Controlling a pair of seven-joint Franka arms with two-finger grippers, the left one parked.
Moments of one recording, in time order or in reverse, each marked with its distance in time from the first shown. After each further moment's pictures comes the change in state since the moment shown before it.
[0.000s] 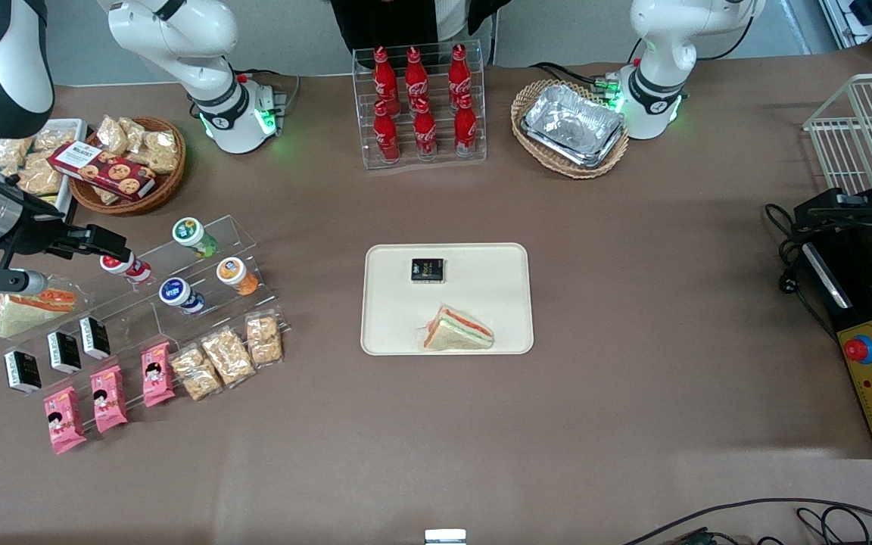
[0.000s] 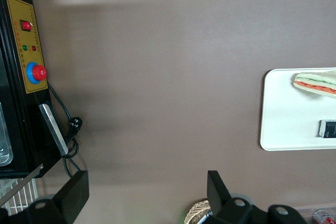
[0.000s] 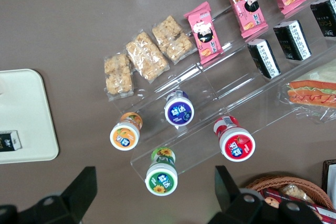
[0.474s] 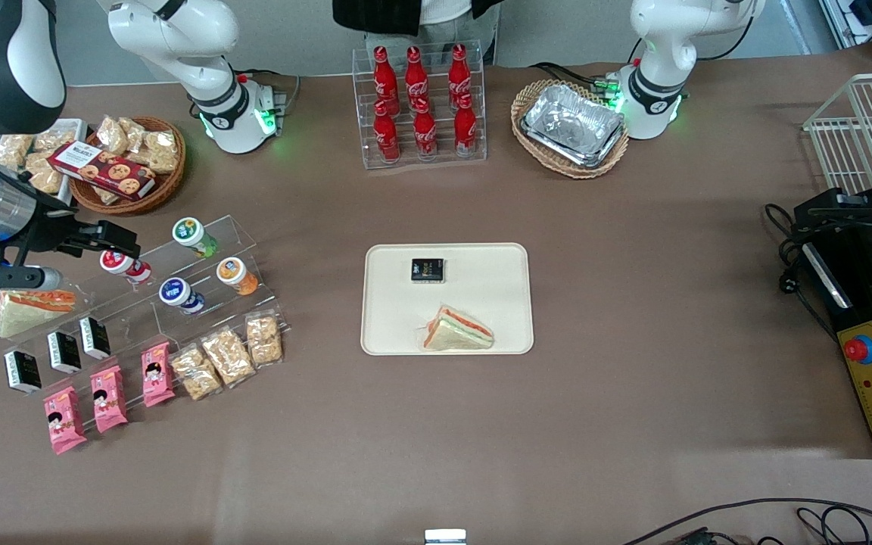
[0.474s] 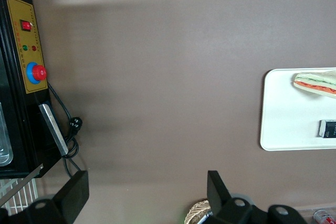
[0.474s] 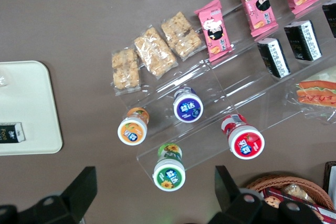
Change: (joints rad) arm 0.024 -0.001 0.008 0.003 0.002 -0.014 0.000
